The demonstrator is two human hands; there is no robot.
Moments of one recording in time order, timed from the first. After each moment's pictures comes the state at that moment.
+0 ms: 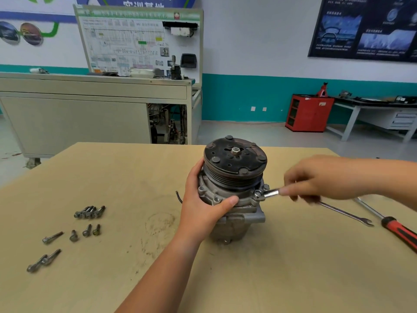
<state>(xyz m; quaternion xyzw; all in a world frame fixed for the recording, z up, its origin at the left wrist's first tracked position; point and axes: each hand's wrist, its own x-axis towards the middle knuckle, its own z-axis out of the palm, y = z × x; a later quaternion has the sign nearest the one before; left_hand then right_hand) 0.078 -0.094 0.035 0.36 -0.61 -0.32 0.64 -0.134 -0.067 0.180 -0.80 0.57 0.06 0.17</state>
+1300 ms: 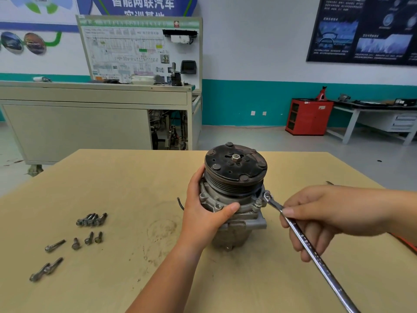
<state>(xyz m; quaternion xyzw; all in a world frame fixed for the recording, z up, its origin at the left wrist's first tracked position) 0.077 -0.096 0.034 0.35 -0.61 -0.32 0.64 -0.139 -0.049 0.152 -0.66 0.51 -0.07 0.54</state>
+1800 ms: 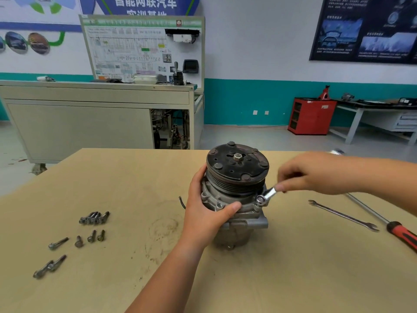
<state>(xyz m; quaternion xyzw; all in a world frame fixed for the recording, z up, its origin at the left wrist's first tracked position) 0.077 -0.094 0.035 0.35 -0.61 -0.32 0.64 -0.129 -0.081 0.189 -0.84 0.54 0.05 0.08</state>
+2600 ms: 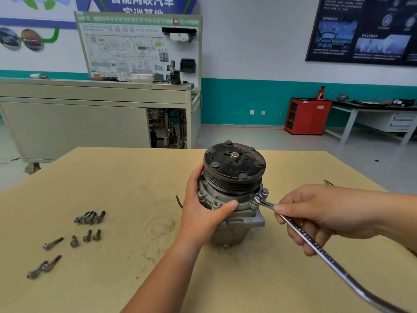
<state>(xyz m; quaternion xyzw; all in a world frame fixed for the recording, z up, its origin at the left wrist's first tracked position) 0.077 -0.097 0.034 0.35 -0.60 -0.32 0.64 -0.128 -0.041 0.155 -0.65 0.55 -0.09 0.52</state>
